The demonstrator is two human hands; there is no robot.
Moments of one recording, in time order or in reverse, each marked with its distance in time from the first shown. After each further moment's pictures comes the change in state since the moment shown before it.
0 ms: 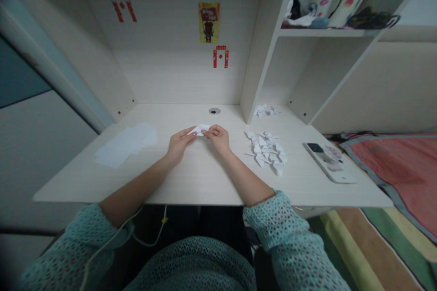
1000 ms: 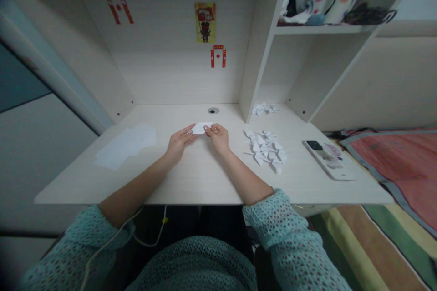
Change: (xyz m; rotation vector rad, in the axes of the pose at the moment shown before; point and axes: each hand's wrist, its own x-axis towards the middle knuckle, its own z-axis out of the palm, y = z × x) left_hand 0.000 0.005 0.001 -0.025 -0.117 -0.019; right_hand 0.003 -0.002 0.003 0.064 0.069 -0.035
